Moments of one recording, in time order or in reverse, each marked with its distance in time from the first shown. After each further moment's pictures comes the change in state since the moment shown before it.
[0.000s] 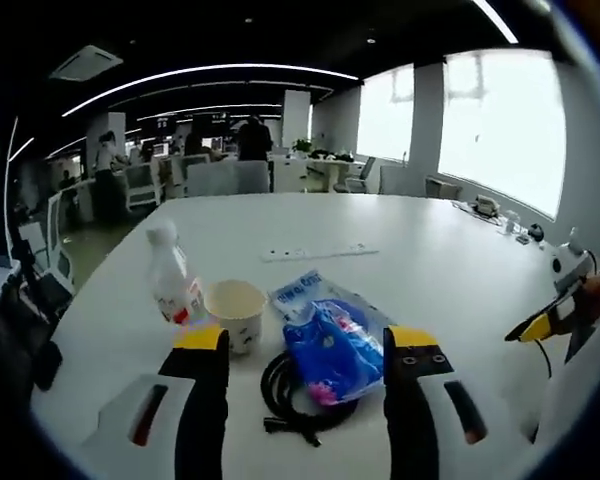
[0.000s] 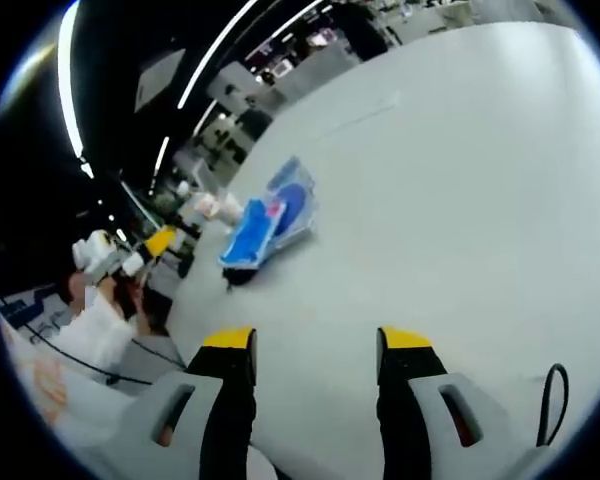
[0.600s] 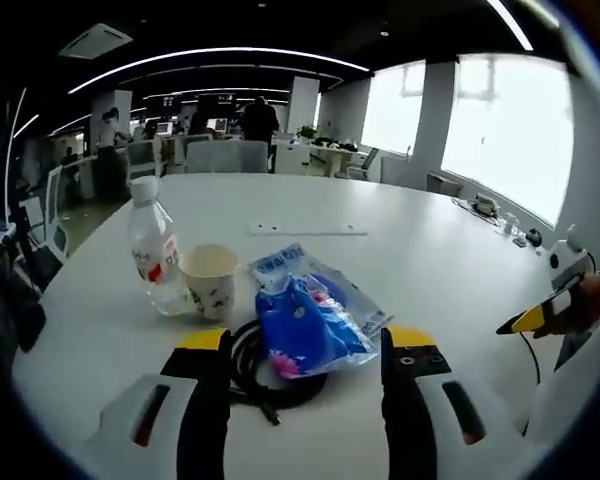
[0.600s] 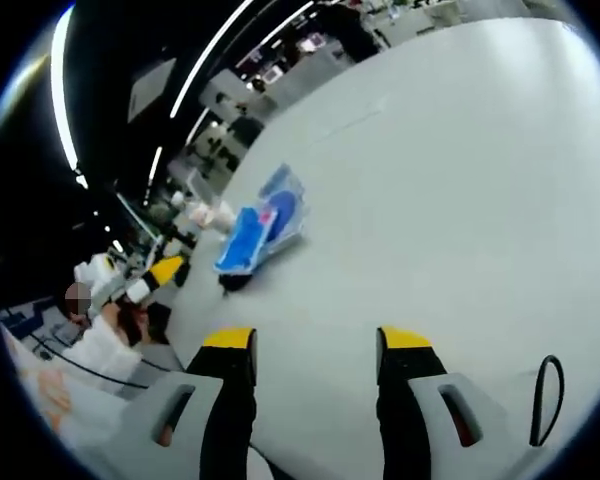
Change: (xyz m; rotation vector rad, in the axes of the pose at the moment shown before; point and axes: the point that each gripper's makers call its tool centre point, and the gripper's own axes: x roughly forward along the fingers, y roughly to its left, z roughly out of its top) left arm 0.004 -0.027 -0.023 -0.046 0.051 -0.019; right arm -0.011 -0.006 0.002 0.040 -0.018 -0.020
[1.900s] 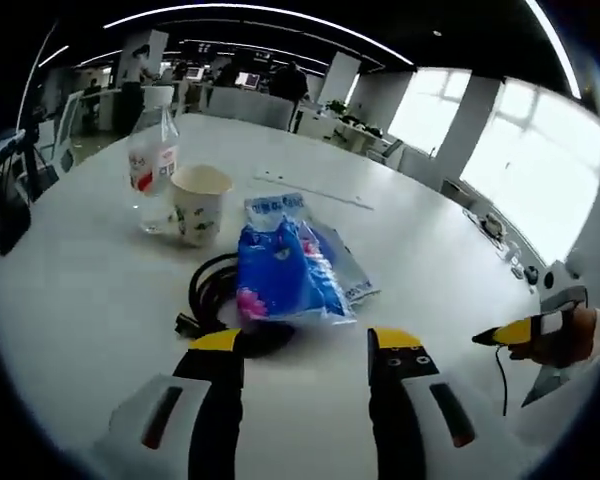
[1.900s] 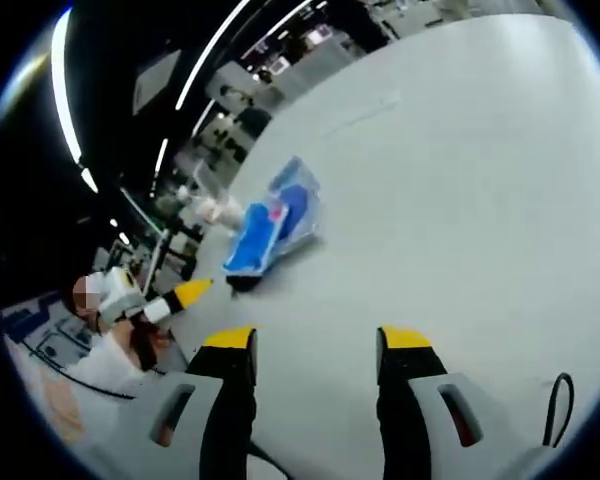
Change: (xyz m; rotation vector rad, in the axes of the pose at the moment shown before) left arm 0.010 -0.017 -0.055 -0.304 0.136 0.012; right arm 0.024 0.015 0.014 -0.014 0.044 0.039
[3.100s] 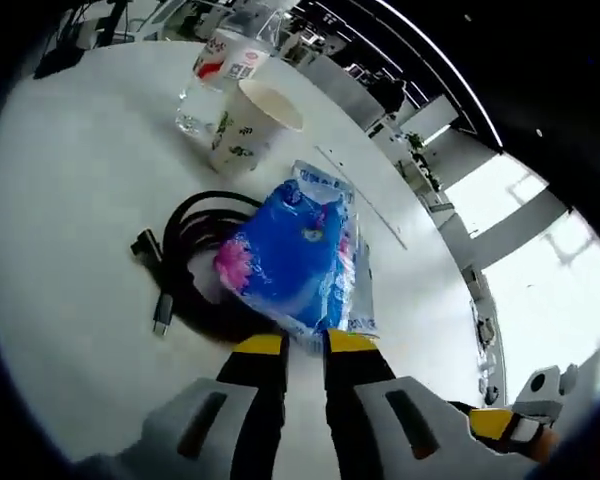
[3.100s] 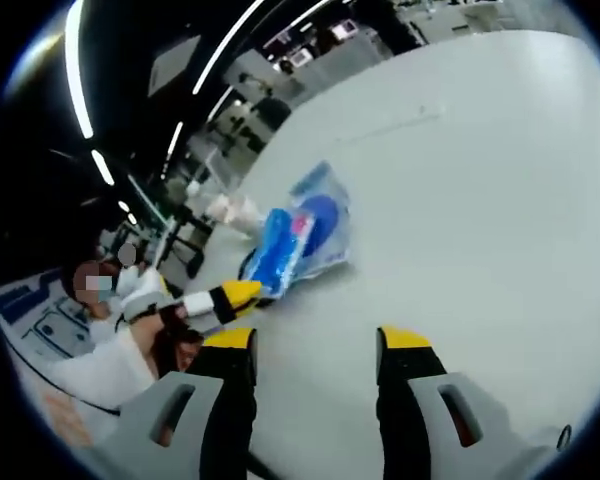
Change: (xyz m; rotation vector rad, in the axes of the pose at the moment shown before) left arm 0.046 0.004 -0.010 -0.529 -0.010 0.093; right arm 0.029 0.034 0.015 -0.085 0.040 0.031
